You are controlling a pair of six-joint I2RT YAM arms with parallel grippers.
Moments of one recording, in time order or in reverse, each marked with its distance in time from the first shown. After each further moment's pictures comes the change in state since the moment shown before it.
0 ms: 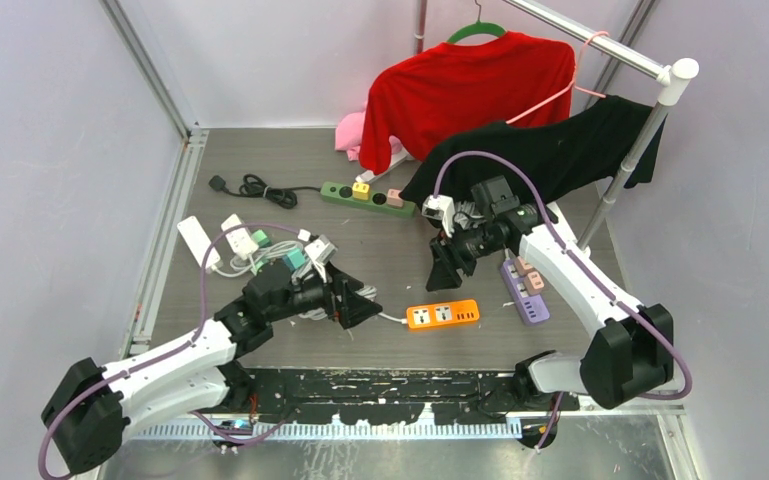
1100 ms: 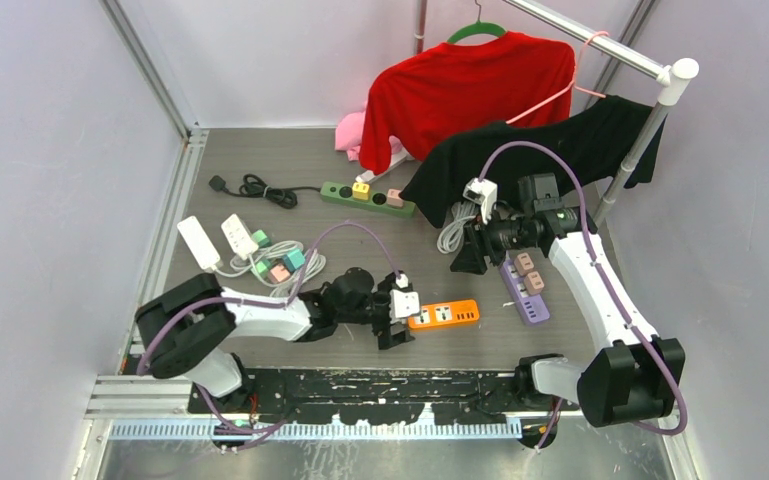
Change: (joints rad) left arm -0.256 0.616 0.192 0.180 -0.037 0.801; right arm -0.249 -0.106 -0.024 0.006 -0.027 -0.012
